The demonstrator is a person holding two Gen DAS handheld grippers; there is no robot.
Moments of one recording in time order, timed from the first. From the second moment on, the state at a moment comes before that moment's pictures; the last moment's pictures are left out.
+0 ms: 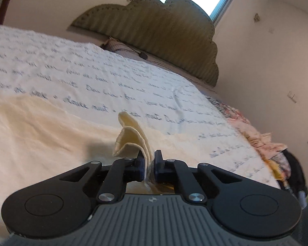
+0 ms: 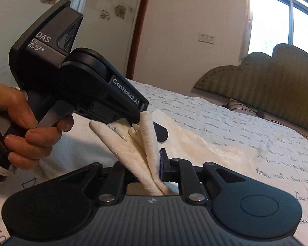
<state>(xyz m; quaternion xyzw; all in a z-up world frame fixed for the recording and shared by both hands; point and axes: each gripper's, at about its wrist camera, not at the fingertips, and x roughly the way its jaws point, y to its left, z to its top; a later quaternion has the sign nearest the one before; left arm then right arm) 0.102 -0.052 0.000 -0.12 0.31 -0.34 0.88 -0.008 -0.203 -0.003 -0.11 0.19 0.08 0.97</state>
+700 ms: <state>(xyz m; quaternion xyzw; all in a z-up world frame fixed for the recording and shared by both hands) 0.112 0.029 -0.040 -0.10 0.31 -0.23 0.92 0.008 -0.154 0.003 -0.15 0.28 0.21 0.93</state>
